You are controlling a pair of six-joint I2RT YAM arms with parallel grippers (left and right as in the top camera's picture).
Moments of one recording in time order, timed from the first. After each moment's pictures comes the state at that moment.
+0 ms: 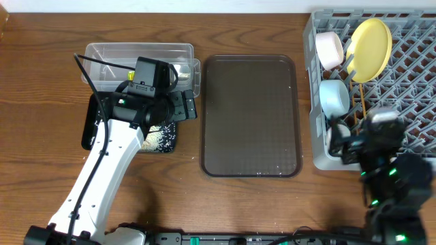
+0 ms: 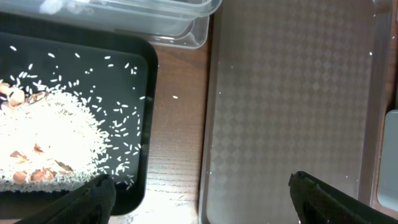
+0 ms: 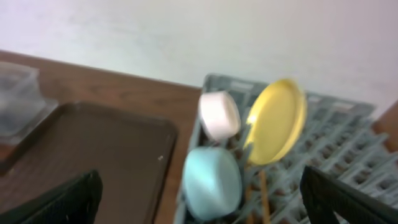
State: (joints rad) left arm -0.24 1.41 1.21 -0.89 0.12 -0.41; right arm 0.00 0.52 0.61 -0.35 -0.11 -0.12
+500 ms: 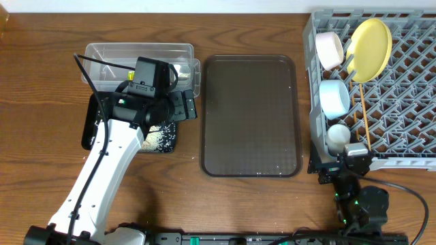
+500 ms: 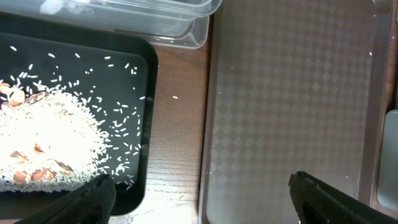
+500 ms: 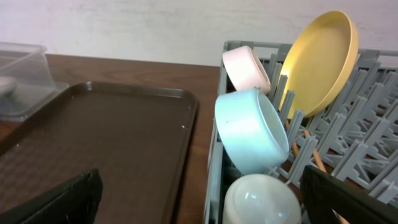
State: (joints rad) left arm -0.24 1.41 1.21 -0.89 0.12 -0.41; right arm 0.07 0.11 0.07 -0.11 -0.07 0.00
